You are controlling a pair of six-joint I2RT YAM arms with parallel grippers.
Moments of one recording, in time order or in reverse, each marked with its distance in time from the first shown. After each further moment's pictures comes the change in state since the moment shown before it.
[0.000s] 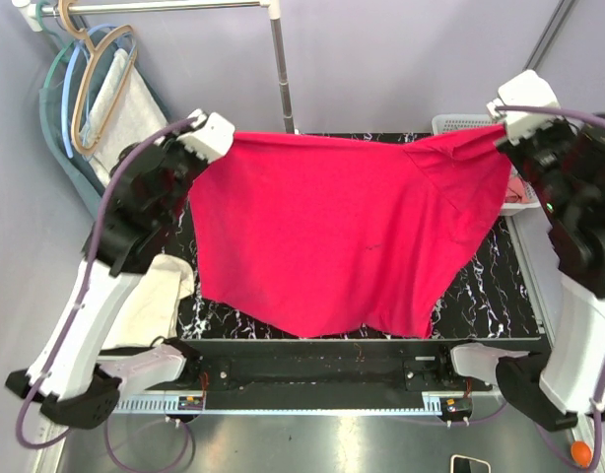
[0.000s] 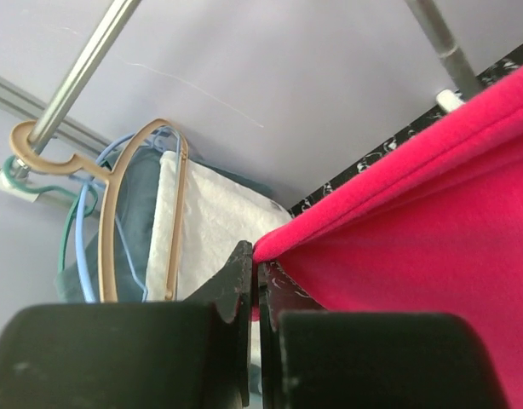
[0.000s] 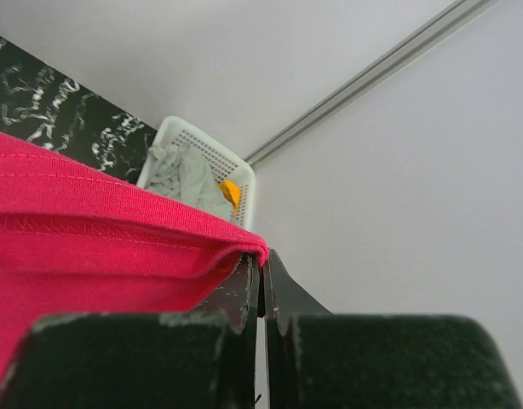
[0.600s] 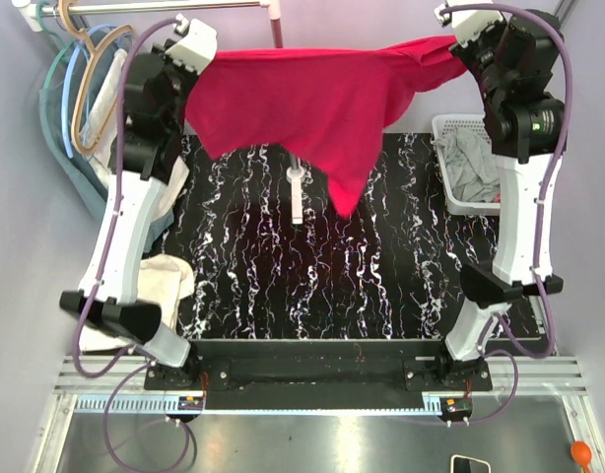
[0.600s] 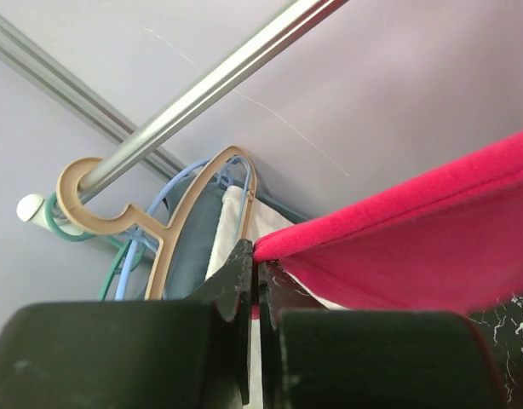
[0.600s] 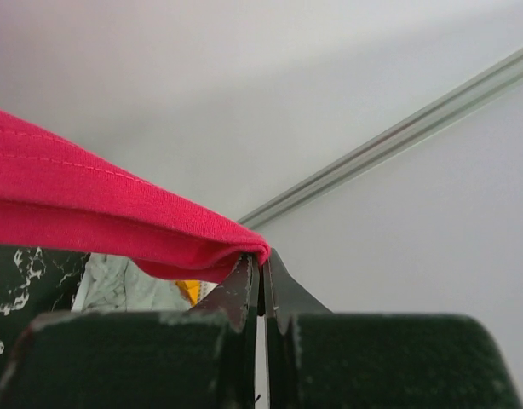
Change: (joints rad) left arm 0.284 0.529 0.485 0.163 0.058 -0.037; right arm 0.000 0.617 0.486 0.260 0.048 -0.103
